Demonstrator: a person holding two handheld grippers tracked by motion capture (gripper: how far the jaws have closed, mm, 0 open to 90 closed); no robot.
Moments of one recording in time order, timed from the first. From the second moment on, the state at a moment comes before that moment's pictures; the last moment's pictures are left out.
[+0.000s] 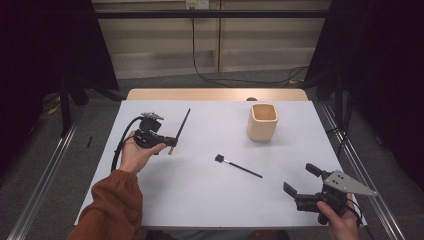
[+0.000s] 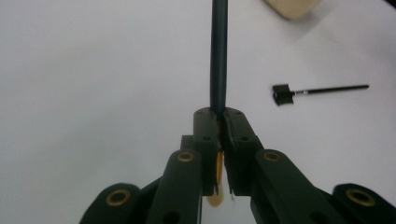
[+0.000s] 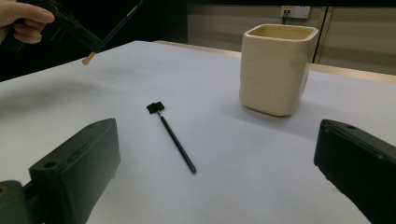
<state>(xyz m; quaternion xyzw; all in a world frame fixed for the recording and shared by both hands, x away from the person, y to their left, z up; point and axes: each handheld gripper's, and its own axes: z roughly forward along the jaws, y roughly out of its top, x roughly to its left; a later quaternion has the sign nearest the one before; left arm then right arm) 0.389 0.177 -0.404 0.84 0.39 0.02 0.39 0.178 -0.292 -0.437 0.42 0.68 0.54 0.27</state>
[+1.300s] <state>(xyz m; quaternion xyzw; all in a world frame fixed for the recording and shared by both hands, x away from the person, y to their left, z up) 0.366 0.195 -0.380 0.74 0.32 0.09 0.59 0.178 -0.292 -0.437 0.42 0.68 0.54 0.27</state>
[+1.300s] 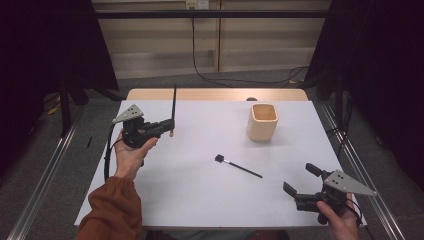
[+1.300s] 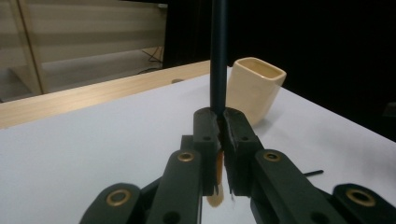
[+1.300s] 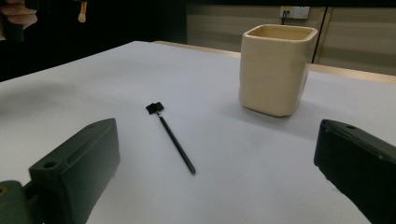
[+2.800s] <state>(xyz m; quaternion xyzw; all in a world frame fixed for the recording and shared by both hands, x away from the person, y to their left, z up) 0.347 0.121 -0.371 0.77 0.22 0.01 0.59 0.178 -0.292 -0.437 0.42 0.68 0.54 0.27</state>
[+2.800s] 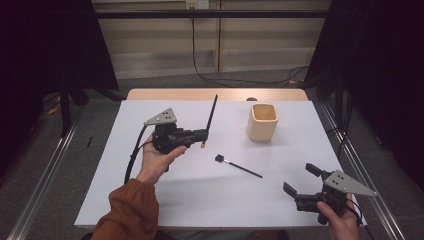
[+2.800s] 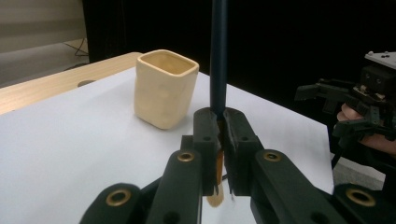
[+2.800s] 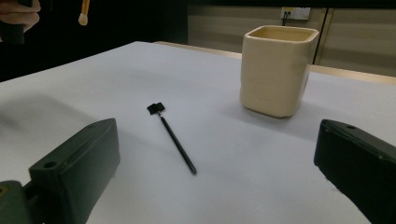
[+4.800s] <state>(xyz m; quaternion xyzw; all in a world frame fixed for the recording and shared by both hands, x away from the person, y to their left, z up) 0.347 0.074 -0.363 0.95 0.14 -0.09 0.28 0.178 -0.291 -0.438 0.42 0.68 0.54 0.26</state>
